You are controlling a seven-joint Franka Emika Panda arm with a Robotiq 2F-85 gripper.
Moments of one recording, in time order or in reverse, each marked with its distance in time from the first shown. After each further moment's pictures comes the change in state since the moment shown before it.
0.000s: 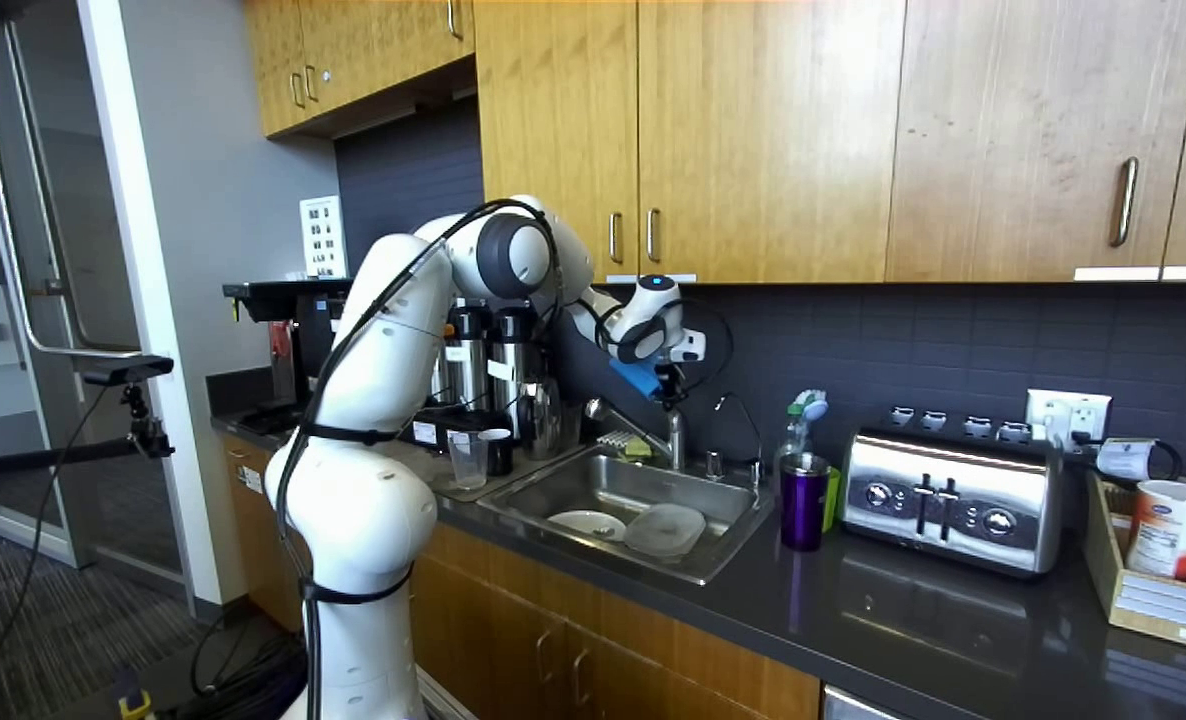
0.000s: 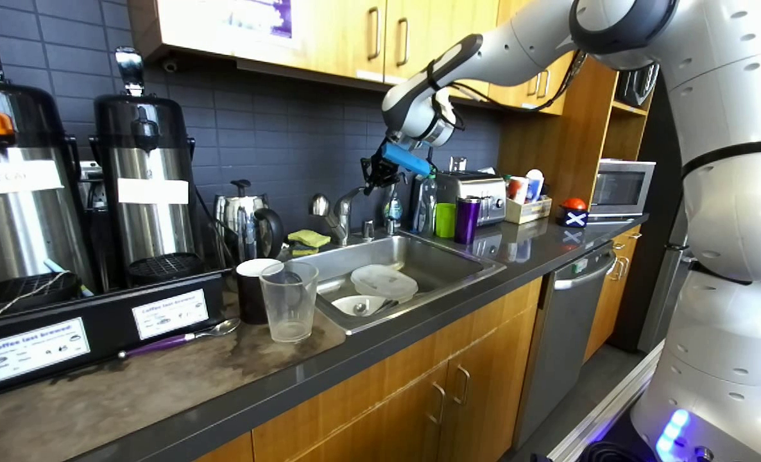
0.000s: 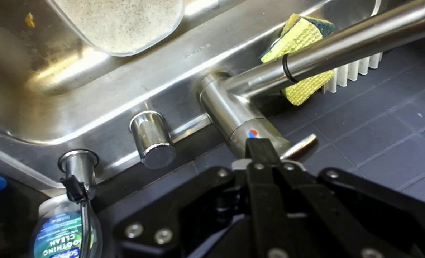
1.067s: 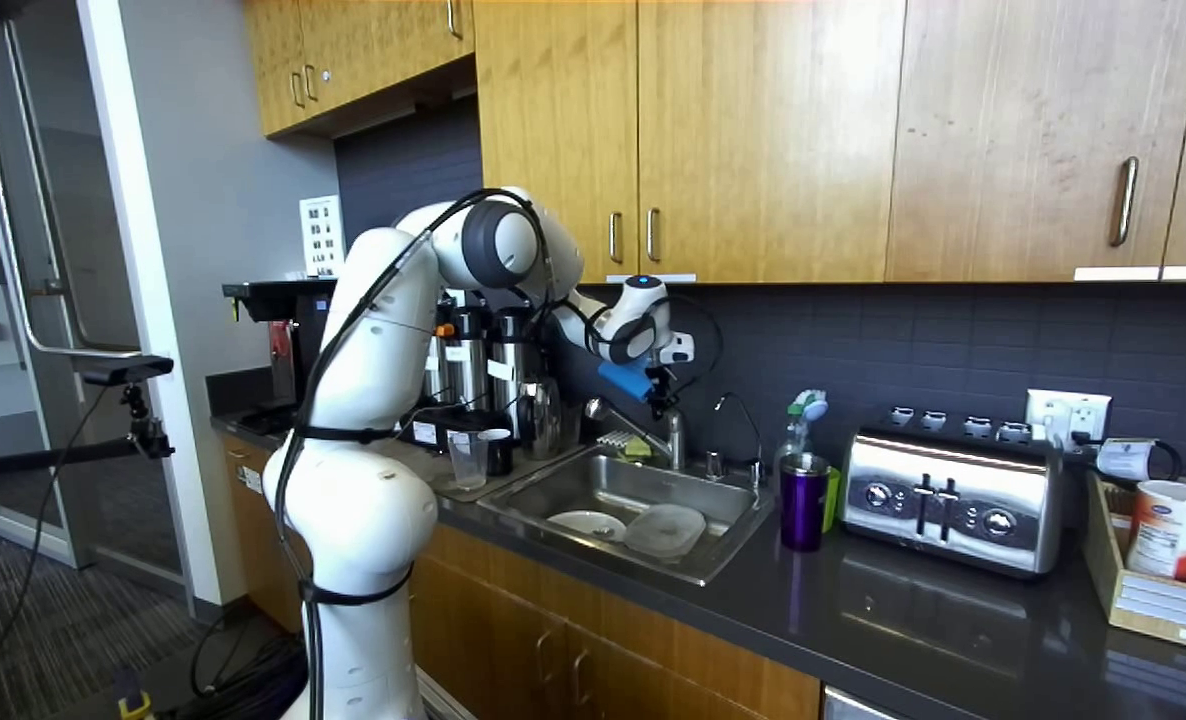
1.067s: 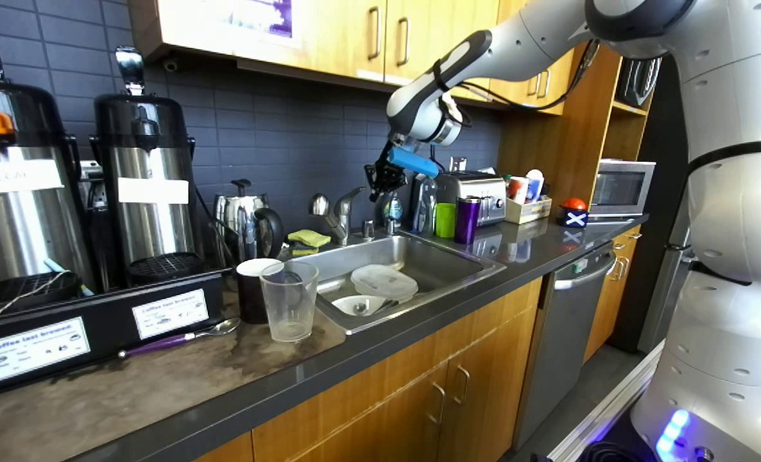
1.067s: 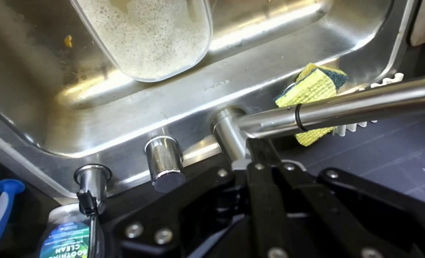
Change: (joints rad) arm 0.016 -0.065 -0.008 -0.100 -0.103 -0.024 0.000
